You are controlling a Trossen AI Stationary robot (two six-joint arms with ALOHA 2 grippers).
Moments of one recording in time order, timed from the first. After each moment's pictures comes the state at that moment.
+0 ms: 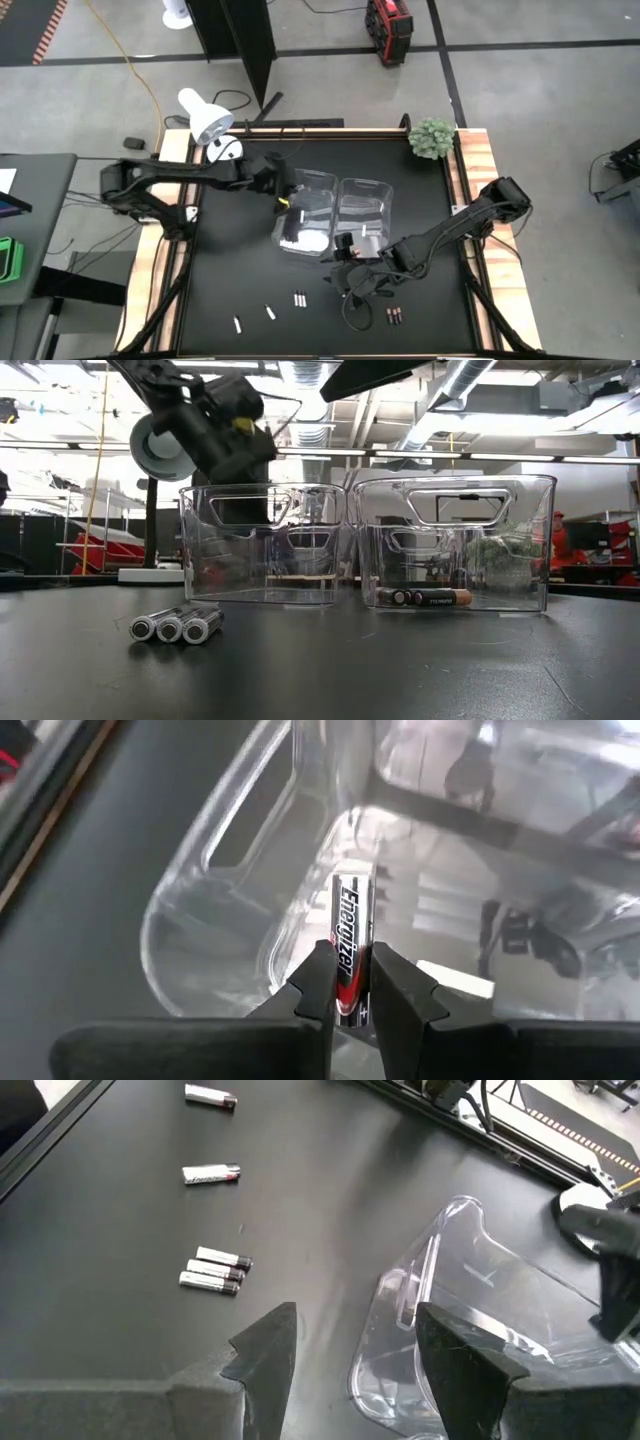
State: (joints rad) left arm 0.31 1.46 0.87 -0.21 -0.03 0.11; right arm 0.48 1.74 1.29 -0.26 0.47 -0.08
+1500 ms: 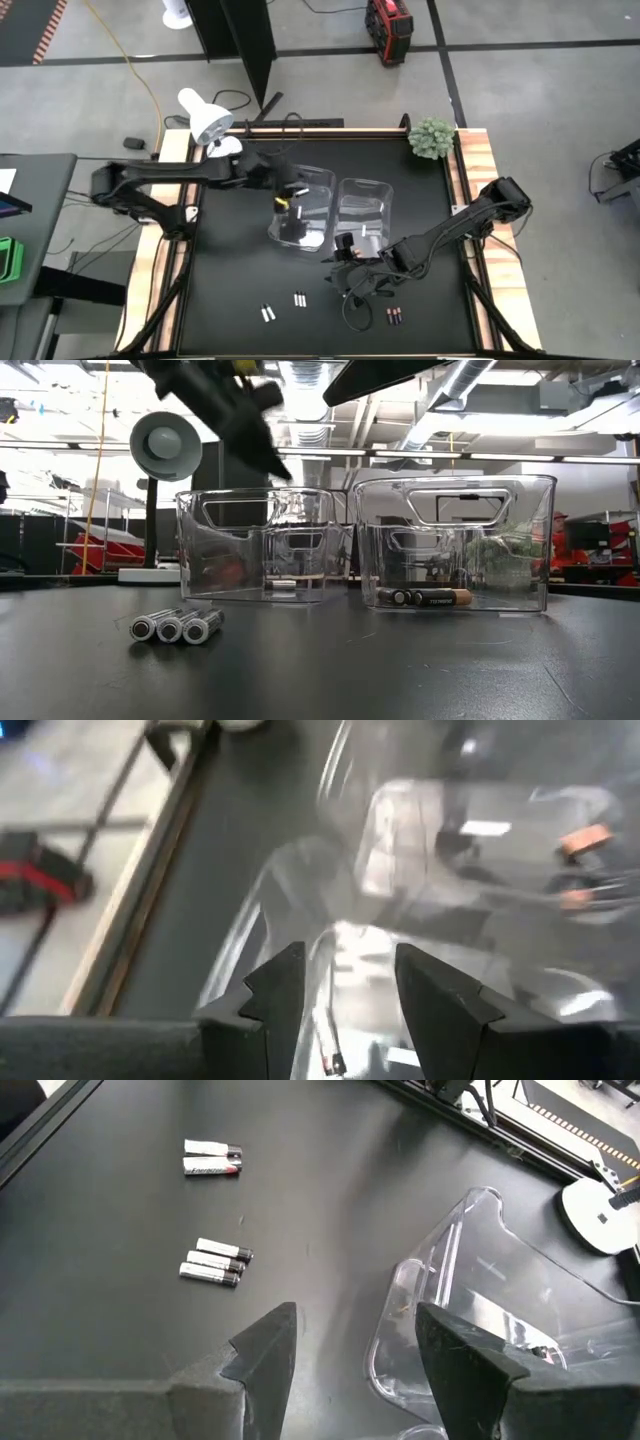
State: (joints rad) left arm 0.23 1.33 0.98 -0.25 -0.06 0.27; right arm 0.48 1.74 1.29 -0.28 0.47 -0.08
